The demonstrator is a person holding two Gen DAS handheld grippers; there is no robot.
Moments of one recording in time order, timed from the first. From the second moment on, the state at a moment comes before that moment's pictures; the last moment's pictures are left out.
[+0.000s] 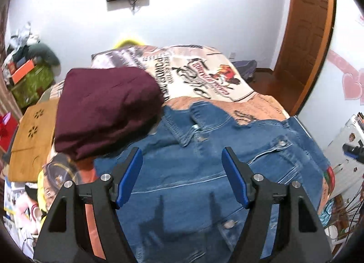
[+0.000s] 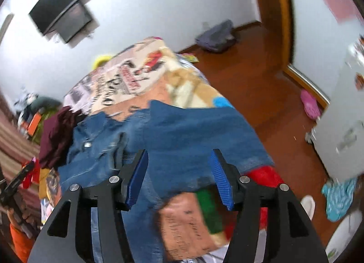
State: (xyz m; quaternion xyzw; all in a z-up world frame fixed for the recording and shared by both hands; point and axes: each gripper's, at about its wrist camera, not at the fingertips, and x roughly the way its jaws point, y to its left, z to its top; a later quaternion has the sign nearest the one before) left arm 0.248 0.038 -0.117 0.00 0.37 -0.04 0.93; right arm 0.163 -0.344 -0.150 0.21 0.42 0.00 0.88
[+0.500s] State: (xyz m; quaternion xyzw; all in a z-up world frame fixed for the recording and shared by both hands) left arm 0.265 -0.014 -0.186 0.03 0.45 -0.08 0.89; right arm 0.195 -0.403 -0.247 0.40 0.44 -0.01 0.80
